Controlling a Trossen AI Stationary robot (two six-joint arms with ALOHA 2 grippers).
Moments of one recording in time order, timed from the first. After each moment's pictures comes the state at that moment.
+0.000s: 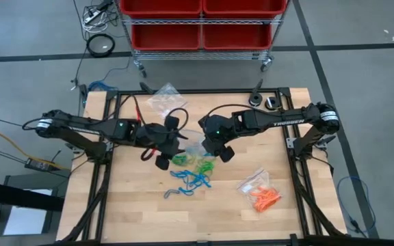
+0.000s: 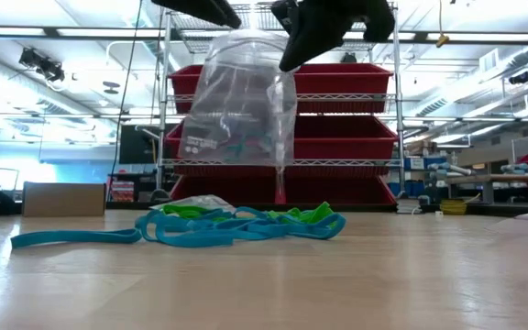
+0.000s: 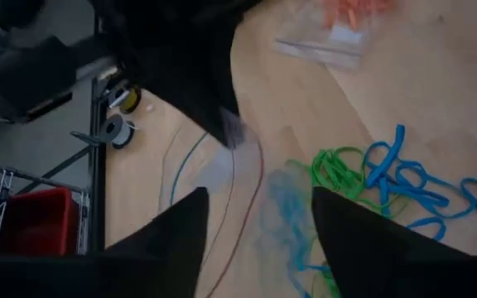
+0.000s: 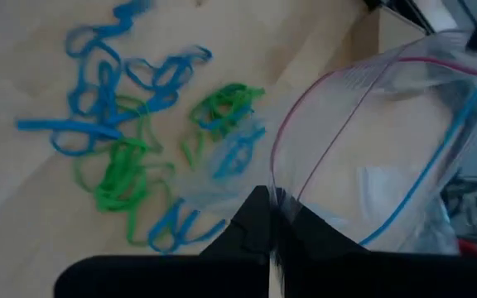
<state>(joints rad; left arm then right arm) -0.14 1.30 1.19 -0.52 -0.23 0.44 0.04 1.65 1.49 -0.72 0.06 -0.73</state>
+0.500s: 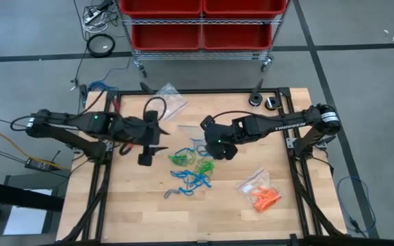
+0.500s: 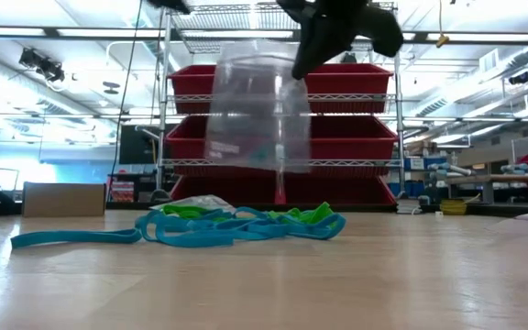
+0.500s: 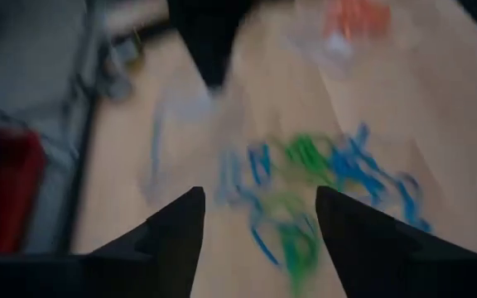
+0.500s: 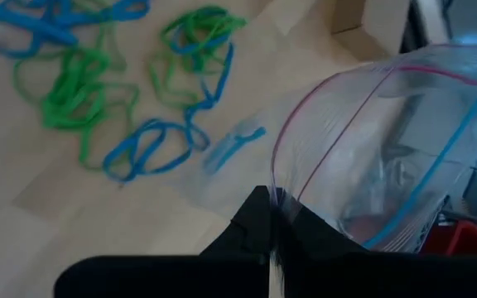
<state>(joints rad) -0.16 1.13 1.21 -0.78 -0.22 0.16 0.10 1.65 1.49 -0.79 0.33 -0.86</state>
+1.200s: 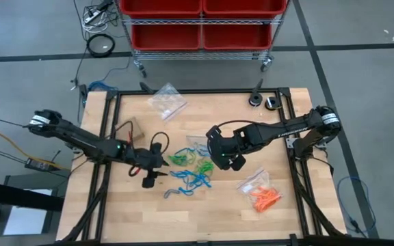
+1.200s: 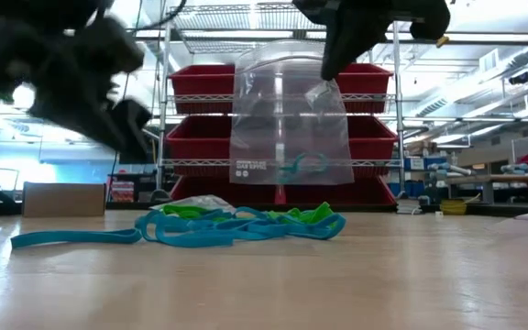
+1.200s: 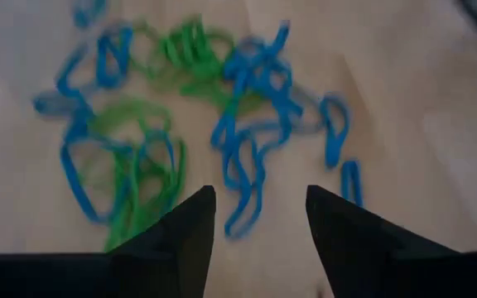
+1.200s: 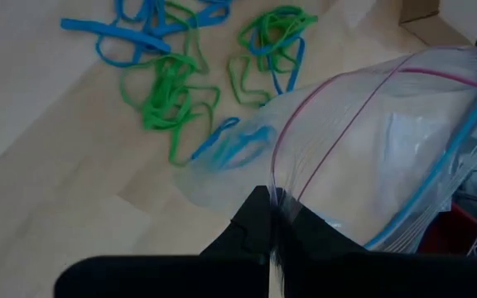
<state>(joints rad) -0.26 1.18 0.43 0.06 -0.07 -0.14 0.20 1.65 1.49 -0.94 0.31 -0.68</state>
